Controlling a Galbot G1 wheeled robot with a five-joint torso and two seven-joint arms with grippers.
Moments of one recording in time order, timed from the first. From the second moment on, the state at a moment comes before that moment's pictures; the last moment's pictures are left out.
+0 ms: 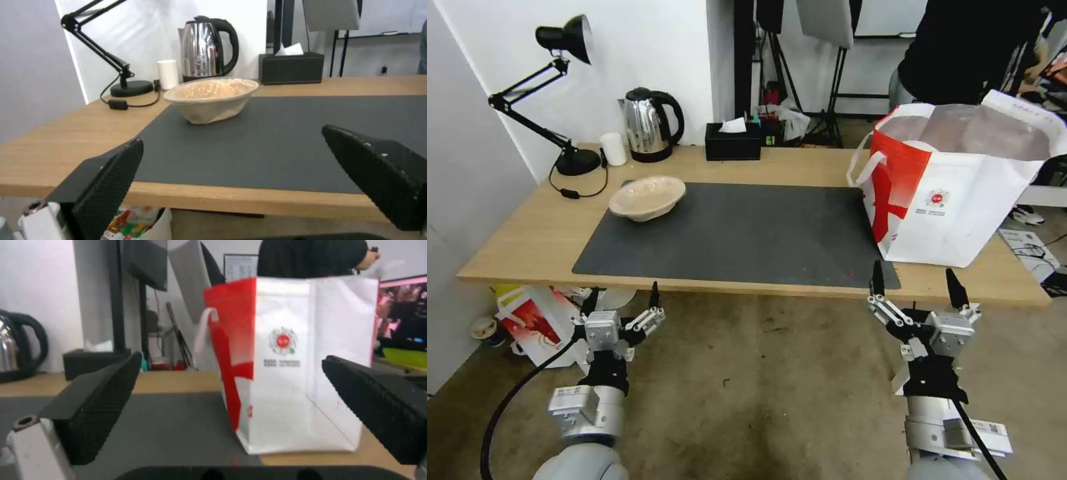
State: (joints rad) left arm 1.77 -1.42 -0.48 -2.35 -0.10 0.06 -0.23; right arm -1.72 0.94 0.20 2.38 0.06 0.18 0.85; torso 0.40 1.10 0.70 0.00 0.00
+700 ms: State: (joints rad) left arm 1.77 -1.43 -0.48 -2.35 -0.10 0.05 -0.23; right arm -1.75 0.92 0.17 2.32 0.05 0.19 0.84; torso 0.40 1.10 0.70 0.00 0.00
